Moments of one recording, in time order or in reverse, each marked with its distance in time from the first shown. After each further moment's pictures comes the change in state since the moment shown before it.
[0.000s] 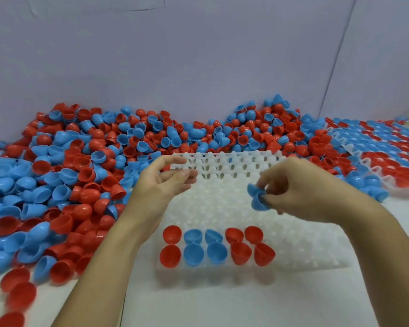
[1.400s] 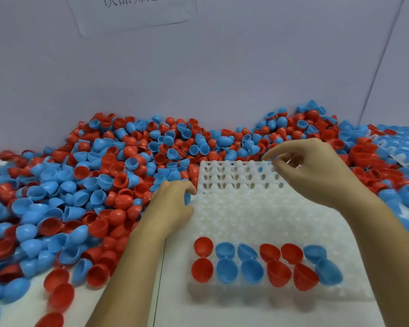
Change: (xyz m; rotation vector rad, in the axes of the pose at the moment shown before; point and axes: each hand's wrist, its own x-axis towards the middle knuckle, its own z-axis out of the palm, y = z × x) left_hand 0.026 -0.022 -0.040 1.147 0.027 -0.044; right_hand 0.056 -0.007 0.013 0.071 0.411 -0.125
